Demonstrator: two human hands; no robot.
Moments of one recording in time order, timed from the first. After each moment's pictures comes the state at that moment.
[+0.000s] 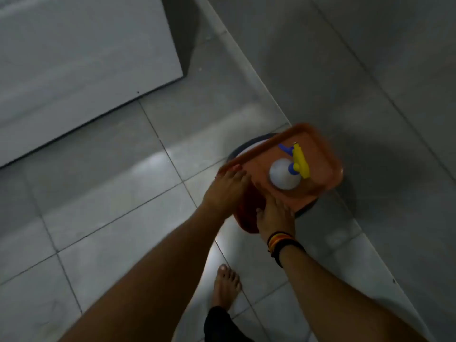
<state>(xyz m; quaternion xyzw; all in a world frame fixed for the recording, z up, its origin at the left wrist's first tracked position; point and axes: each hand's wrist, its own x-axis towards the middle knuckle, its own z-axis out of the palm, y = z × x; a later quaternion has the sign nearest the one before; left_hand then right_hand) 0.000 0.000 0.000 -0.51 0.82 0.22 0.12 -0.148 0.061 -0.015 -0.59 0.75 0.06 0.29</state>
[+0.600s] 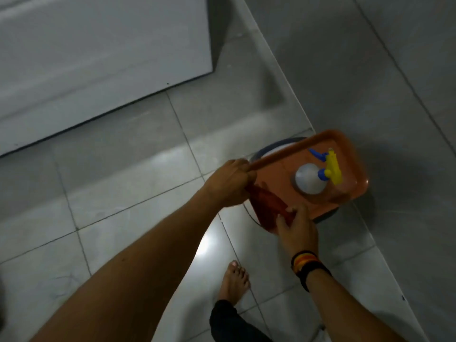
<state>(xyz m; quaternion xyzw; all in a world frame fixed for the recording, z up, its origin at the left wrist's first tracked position) 0.080 -0.009 0.040 -0.49 0.84 0.23 0.06 -0.123 0.089 0.018 -0.49 0.78 -0.14 0.35</state>
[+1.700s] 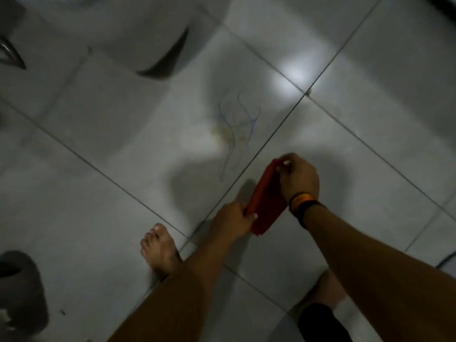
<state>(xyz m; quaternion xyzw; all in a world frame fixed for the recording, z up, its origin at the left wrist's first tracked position) 0.409 0.606 -0.233 -0.78 -0.03 0.56 -0.28 0.427 0.423 -0.228 -0.86 0.39 0.16 0.29</state>
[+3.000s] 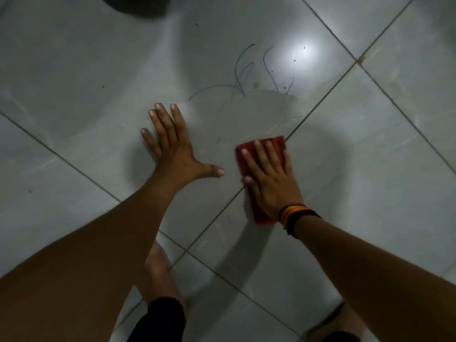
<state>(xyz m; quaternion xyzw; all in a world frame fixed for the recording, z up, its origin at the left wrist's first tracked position) 0.541 0.696 -0.364 -0.92 0.05 0.36 -0.12 0.407 0.479 -0.393 -0.97 -0.01 0.22 0.11</state>
